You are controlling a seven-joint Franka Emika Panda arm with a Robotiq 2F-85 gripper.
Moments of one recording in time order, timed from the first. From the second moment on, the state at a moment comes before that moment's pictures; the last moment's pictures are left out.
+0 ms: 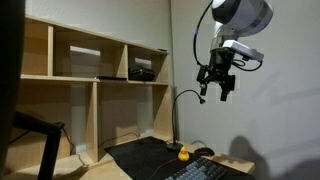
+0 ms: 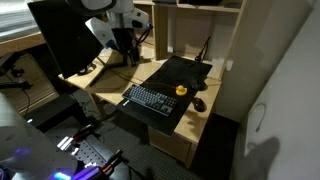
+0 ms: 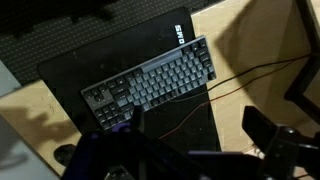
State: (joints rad) arm -0.01 -0.48 -0.17 -2.46 0.18 2.10 -0.01
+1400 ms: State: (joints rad) arm -0.06 -0.48 -0.12 -2.43 0.07 1.91 0.09
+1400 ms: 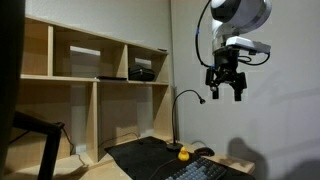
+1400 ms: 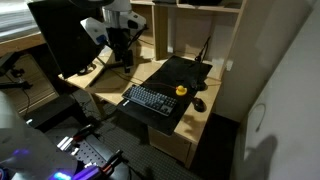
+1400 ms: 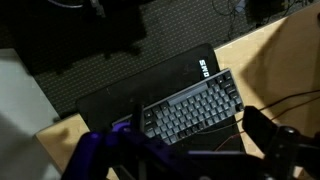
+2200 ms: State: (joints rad) arm -0.07 -0.14 -0.09 -2.41 0.05 2.03 0.16
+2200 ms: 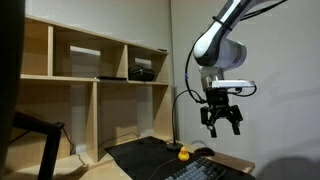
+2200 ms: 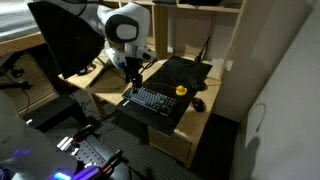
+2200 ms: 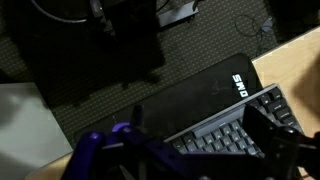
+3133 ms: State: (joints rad) arm -0.07 -0.14 -0.09 -2.39 0.07 1.84 0.16
